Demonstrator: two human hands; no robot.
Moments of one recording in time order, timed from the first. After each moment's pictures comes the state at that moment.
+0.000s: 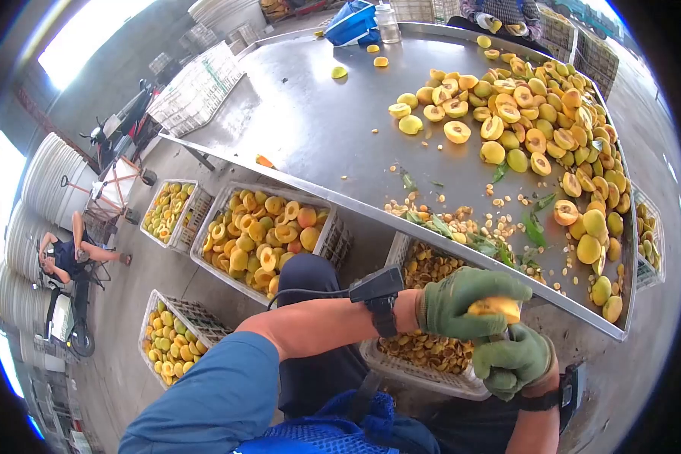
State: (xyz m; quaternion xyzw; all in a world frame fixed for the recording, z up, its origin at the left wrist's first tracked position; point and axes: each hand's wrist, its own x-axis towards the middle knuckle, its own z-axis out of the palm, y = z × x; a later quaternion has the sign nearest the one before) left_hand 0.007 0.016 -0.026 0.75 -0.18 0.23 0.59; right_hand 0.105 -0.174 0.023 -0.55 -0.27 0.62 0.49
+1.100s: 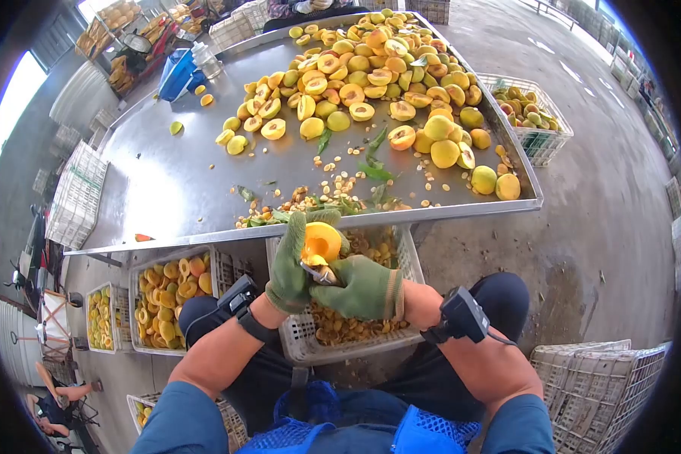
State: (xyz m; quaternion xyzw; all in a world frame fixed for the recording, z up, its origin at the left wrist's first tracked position) left_hand 0.008 0.001 -0.028 0.43 0.14 0.08 0.89; right_hand 0.088 -0.155 -0.006 -0.66 -0.44 0.41 0.45
